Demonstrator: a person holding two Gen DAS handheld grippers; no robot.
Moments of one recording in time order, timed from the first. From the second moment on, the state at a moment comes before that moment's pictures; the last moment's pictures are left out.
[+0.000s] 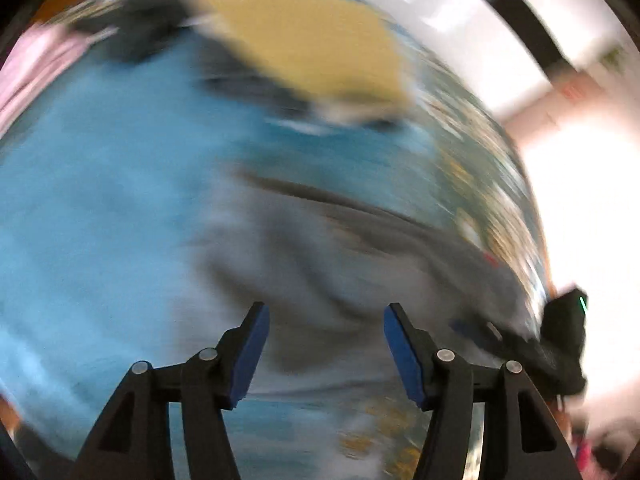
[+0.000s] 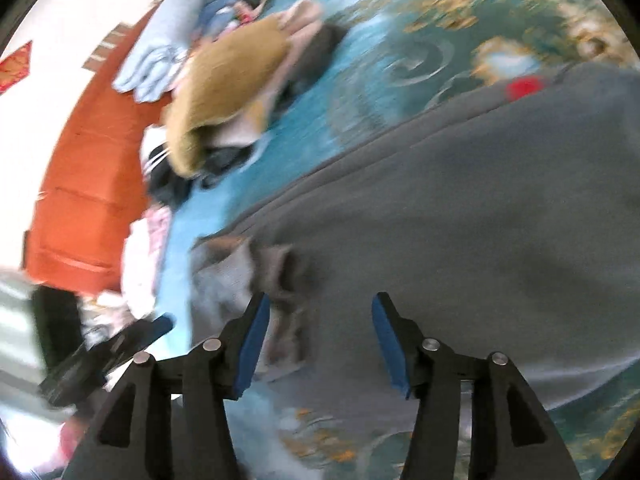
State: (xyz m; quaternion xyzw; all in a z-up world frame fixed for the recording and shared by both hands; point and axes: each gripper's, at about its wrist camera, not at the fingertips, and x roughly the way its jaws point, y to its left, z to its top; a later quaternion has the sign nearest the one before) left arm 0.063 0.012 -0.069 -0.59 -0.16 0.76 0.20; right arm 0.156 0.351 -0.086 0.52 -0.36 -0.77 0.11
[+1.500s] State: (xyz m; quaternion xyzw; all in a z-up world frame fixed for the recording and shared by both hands) left arm 0.059 -0.038 -0.124 -0.63 -0.28 0.70 0.19; right arm 0.133 0.374 -0.112 0.50 -0.42 -0.75 0.03
